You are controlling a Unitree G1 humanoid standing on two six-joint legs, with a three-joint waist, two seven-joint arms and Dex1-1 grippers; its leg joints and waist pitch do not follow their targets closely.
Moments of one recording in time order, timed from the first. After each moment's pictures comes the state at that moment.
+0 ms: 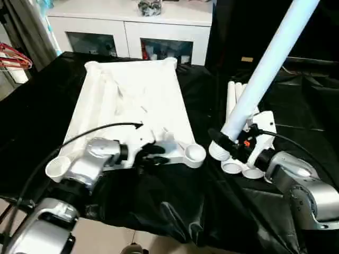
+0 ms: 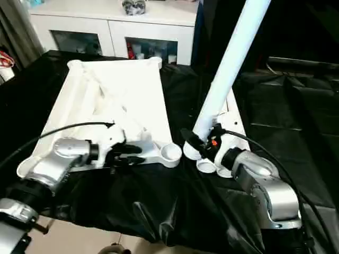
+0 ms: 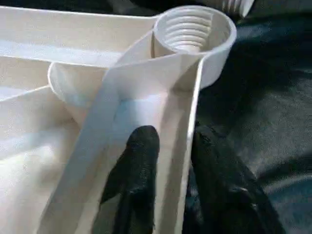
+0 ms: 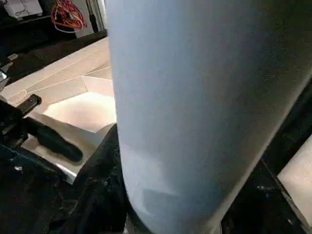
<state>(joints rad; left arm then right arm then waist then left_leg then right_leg) -0.59 0.41 -0.33 0.66 -0.07 0.02 -1.07 -0.21 -0.36 -0.02 -0.15 0.40 0.56 0.53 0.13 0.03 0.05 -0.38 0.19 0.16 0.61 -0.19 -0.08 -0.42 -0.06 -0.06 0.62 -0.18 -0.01</state>
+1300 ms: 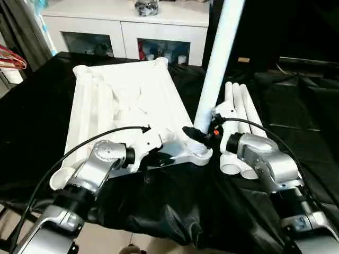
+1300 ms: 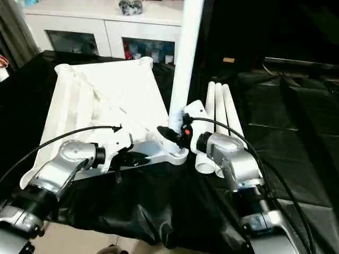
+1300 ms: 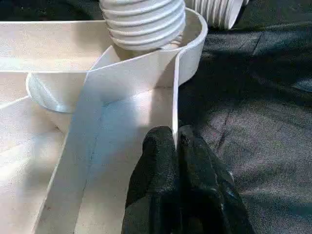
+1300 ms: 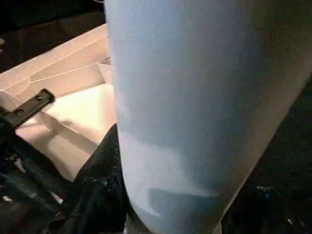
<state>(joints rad) -0.52 0.36 -0.32 0.47 -0.02 0.14 -1.04 -0.54 -0.27 0.14 0.36 0.27 0.39 0.68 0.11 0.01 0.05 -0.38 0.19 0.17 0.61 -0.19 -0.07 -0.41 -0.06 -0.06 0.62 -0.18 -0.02</state>
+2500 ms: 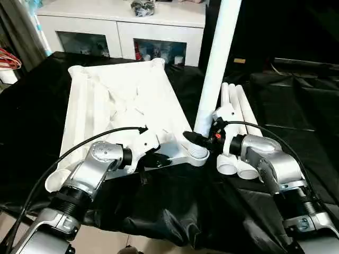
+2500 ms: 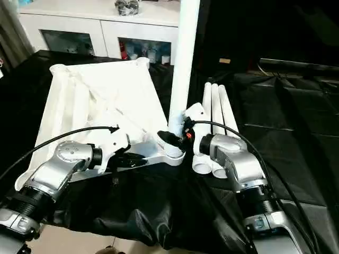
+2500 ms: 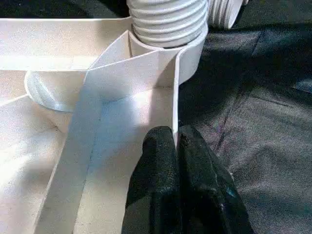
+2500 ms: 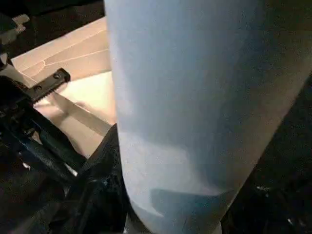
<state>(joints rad) -0.51 0.38 -0.31 0.45 -0.02 0.17 -1.05 -0.50 -0.30 0.14 0.31 0.27 0.41 0.77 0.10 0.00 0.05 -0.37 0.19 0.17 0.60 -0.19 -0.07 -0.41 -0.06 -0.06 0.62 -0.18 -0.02</state>
